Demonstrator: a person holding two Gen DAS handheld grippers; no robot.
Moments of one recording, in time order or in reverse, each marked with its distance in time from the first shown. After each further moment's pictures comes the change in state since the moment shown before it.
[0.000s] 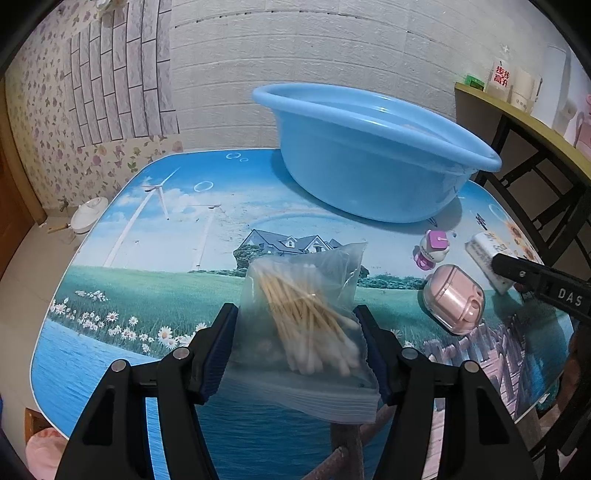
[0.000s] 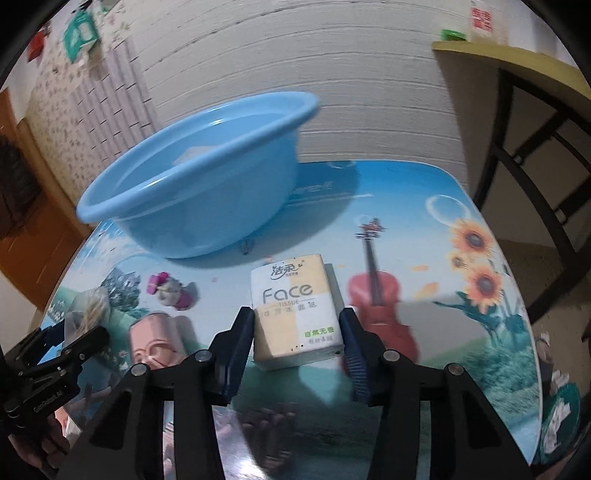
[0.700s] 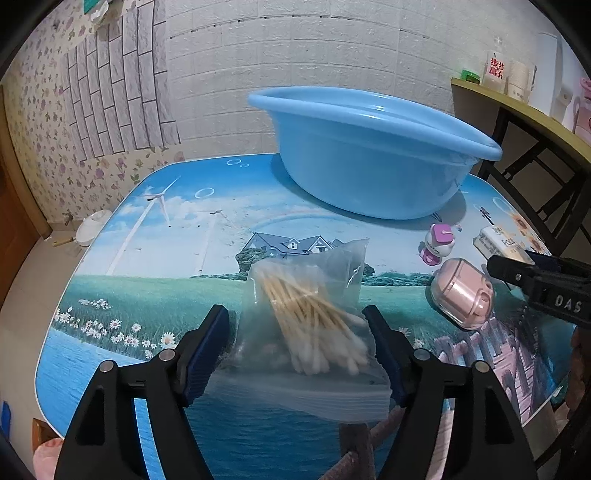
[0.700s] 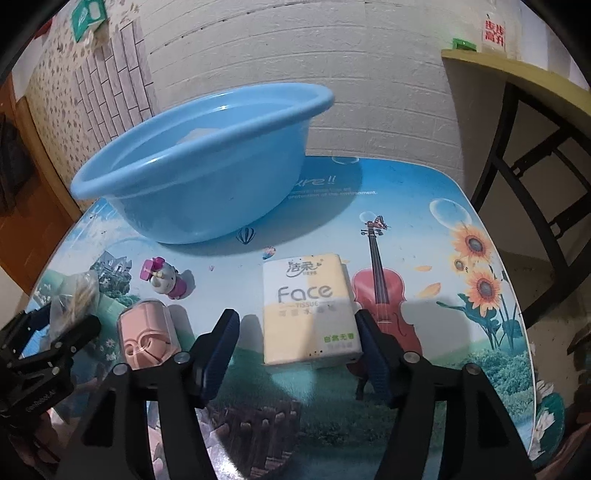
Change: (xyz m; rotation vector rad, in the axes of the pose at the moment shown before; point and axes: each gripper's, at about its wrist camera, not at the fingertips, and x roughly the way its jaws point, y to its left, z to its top) left arm 0.003 -0.001 -0.003 0.043 -0.026 0.024; right arm 0.006 0.014 -0.006 -0.085 0.012 -0.061
